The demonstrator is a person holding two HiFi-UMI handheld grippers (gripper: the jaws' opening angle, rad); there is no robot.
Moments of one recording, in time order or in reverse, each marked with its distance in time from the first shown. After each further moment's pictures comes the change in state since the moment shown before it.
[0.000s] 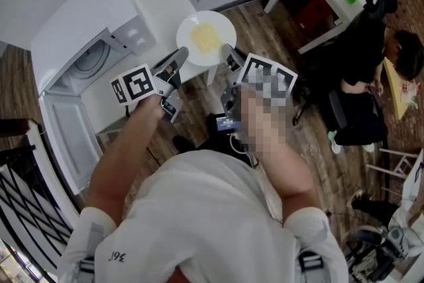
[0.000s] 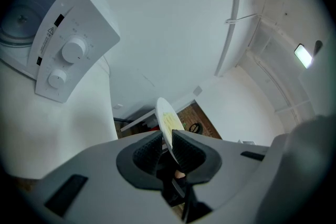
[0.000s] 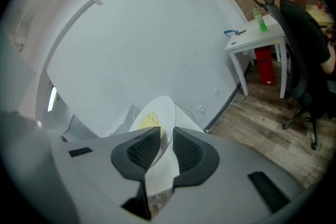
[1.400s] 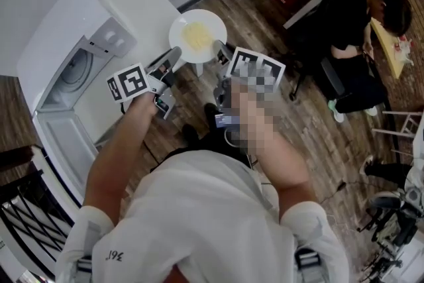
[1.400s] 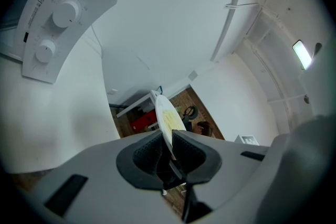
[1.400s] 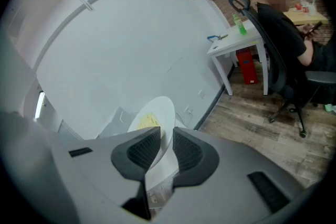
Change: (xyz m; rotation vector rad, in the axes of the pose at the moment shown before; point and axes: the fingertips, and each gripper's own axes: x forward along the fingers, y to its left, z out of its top) left arm 0.017 0.008 -0.052 0.024 0.177 -0.068; right arm -0.028 -0.047 -0.028 0.064 -0.068 -0.123
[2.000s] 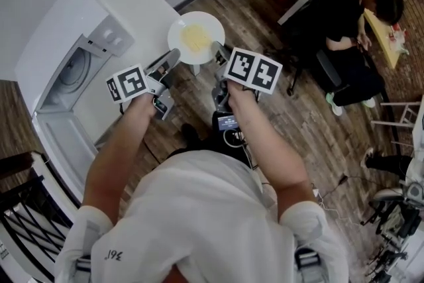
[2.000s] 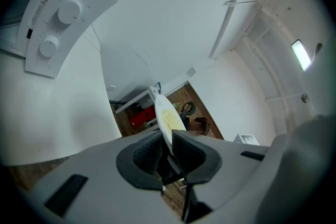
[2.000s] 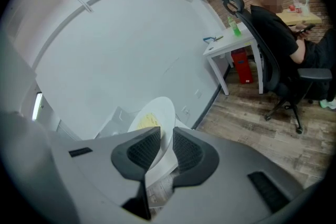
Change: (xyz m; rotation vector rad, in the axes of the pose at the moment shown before) left arm -0.013 -0.006 -0.019 0.021 0.047 0.010; right arm -0.023 -0.003 -0.015 0.019 -0.018 -0.031
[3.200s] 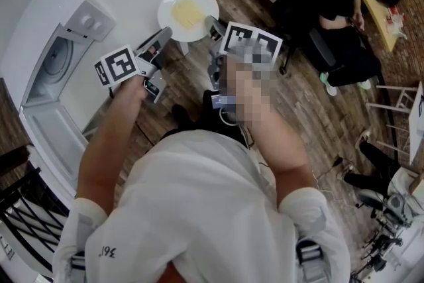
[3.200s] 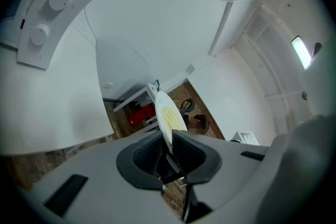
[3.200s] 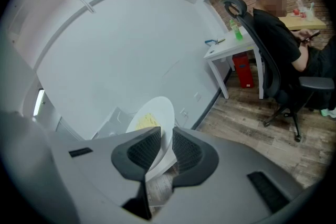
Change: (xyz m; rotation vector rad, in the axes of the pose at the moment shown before) left arm 0.029 -0.015 -0.018 0.015 0.015 0.006; right arm -0.012 -0.028 0.021 -0.038 -0.001 0.012
